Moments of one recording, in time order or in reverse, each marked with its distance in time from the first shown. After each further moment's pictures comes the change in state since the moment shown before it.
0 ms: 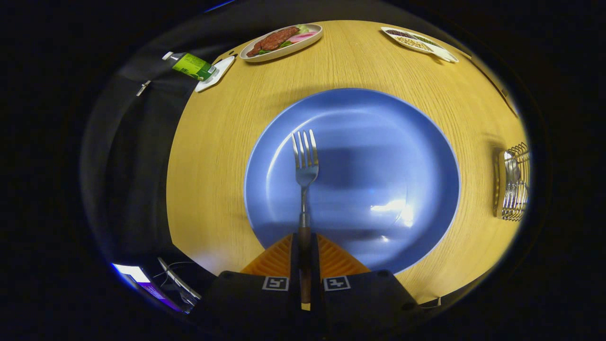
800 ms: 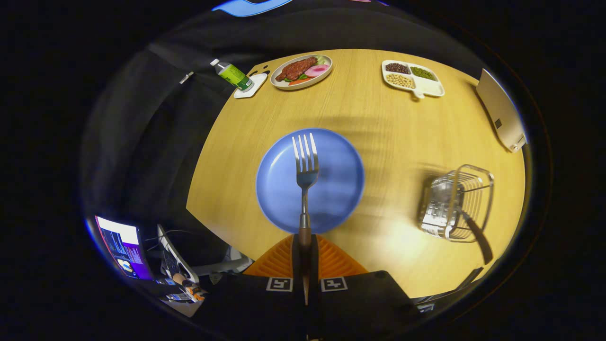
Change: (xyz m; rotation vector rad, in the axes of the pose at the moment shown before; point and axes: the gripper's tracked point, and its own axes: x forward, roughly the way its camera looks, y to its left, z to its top) arm -0.165 -0.081 0.002 -0.235 -0.057 0.024
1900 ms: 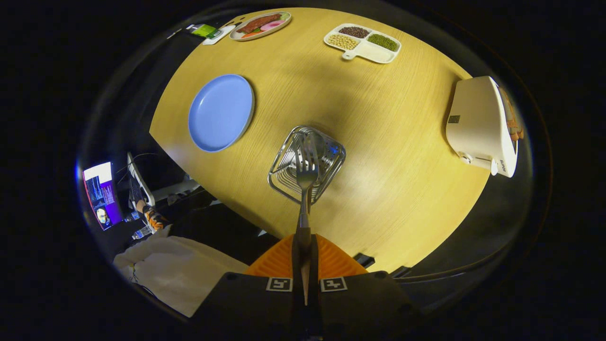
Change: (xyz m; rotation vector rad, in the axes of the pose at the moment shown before) arm -0.097 -0.184 -0.010 -0.196 0.563 -0.153
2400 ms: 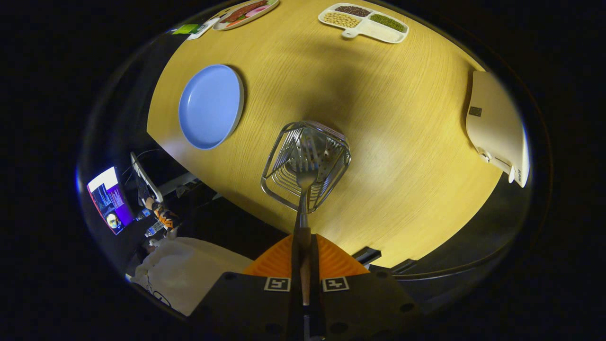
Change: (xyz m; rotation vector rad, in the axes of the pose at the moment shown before) arm 0.015 -0.002 0.011 0.051 0.147 0.045
